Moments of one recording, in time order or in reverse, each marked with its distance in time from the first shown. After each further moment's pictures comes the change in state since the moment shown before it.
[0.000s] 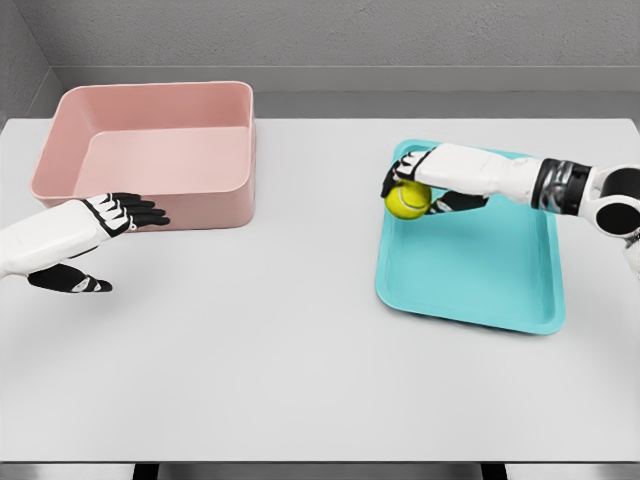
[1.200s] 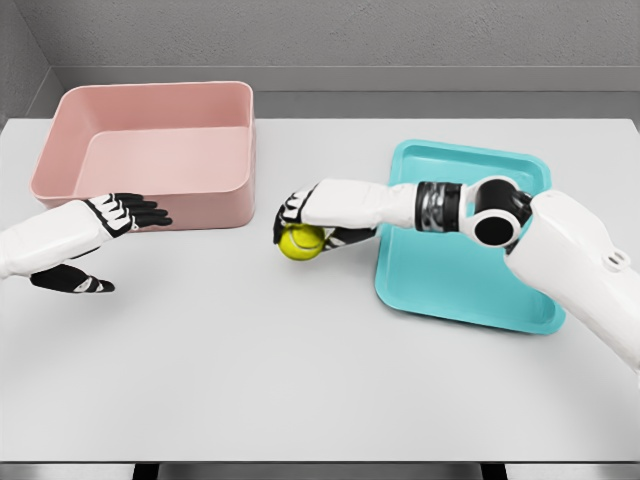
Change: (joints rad) left arm 0.000 -0.005 0.000 -0.005 0.000 0.000 0.000; right arm -0.051 0.256 0.141 0.011 0.041 0.000 0.016
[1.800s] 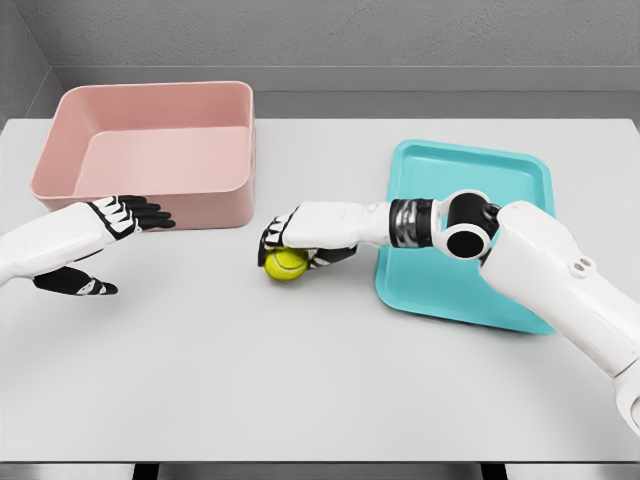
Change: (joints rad) left arm 0.005 -0.004 0.000 -0.007 0.001 0.000 -0.002; right arm 0.005 0.060 0.045 0.044 0.057 0.000 0.003
